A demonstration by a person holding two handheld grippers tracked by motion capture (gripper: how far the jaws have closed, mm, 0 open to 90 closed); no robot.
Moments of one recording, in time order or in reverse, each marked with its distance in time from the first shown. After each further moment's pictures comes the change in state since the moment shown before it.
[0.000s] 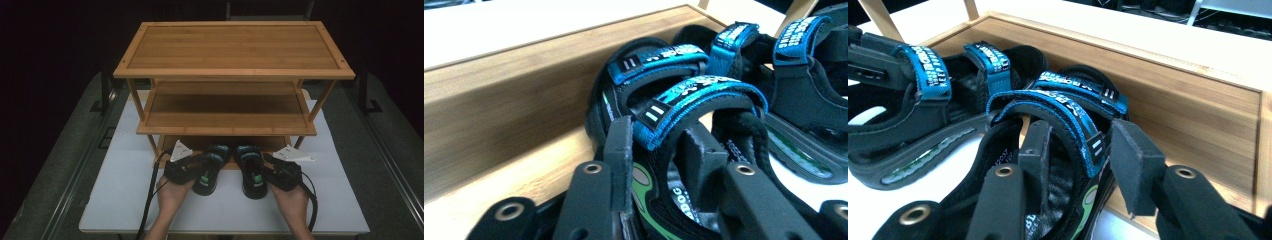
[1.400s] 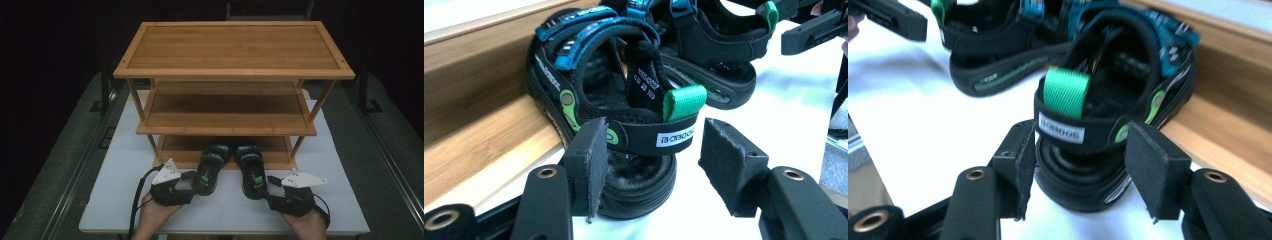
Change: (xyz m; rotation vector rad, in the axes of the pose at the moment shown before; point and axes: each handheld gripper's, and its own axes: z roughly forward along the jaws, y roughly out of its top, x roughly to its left) left arm -0.008 -0.032 -0.042 0.005 -0.199 0.121; right arm 0.007 -0.039 -0.040 0.067 0.196 -0.116
